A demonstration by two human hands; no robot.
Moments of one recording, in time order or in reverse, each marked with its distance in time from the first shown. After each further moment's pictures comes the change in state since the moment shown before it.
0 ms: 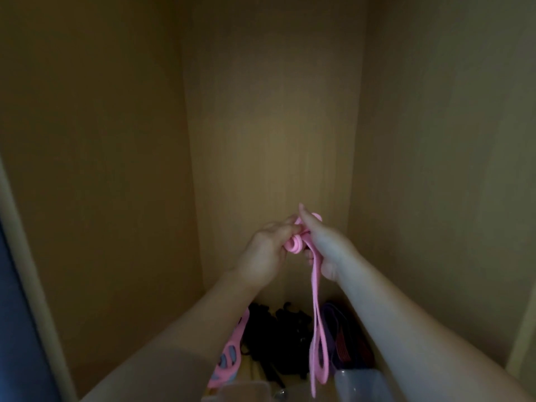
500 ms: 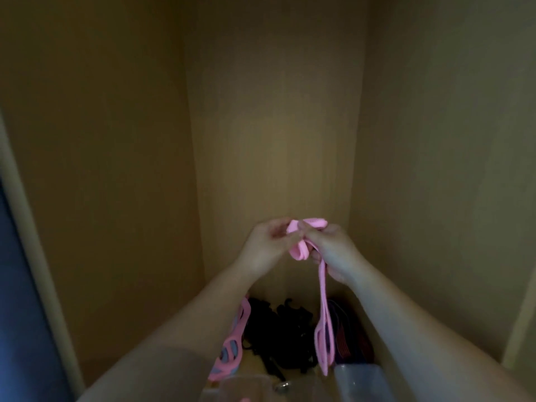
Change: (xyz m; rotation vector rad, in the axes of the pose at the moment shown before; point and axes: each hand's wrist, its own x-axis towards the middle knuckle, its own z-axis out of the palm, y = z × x) left_hand 0.002 0.017 -0.009 -0.522 -0.008 -0.563; right_hand 0.005 0.021 -0.020 -0.032 -0.164 -0.304
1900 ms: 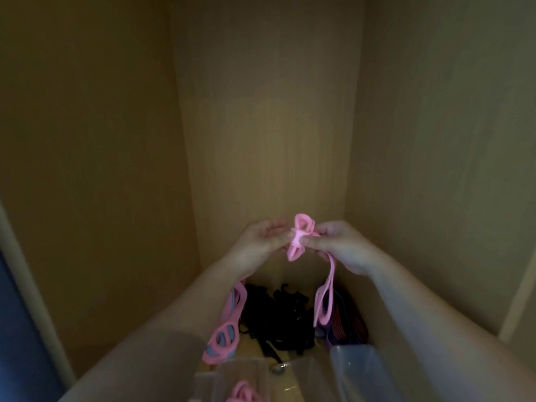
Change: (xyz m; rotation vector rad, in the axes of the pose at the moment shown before) left_hand -0.001 -0.040 -0.006 -0.174 -0.124 -0.218; right_hand -0.004 0.018 -0.038 -0.302 -0.195 0.031
